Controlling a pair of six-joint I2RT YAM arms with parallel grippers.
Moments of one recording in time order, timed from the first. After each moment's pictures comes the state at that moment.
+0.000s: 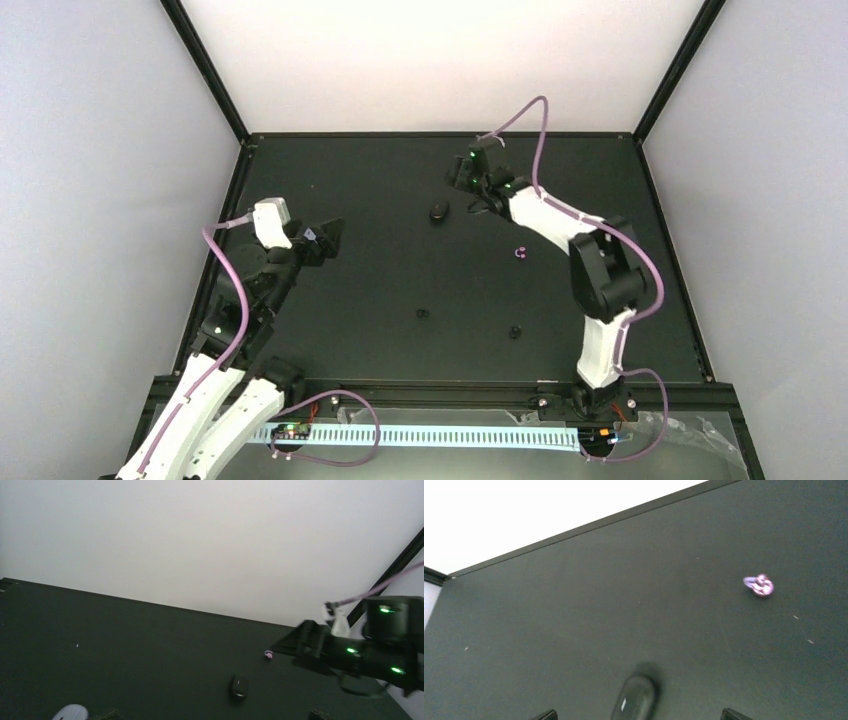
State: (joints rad) left arm -0.40 0.54 0.70 -0.25 -0.17 -0.40; right arm 0.49 1.84 1.34 -0.10 0.12 0.65
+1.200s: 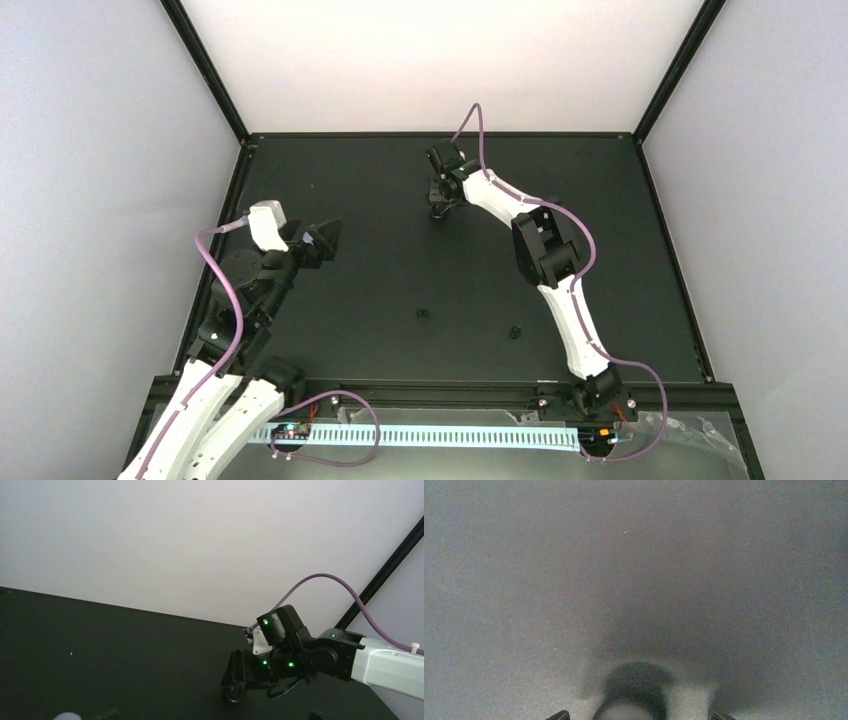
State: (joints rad) left arm -0.41 0.50 0.69 -0.24 -0.16 -0.40; right arm 0.55 2.42 2.02 -0.61 0.16 0.57
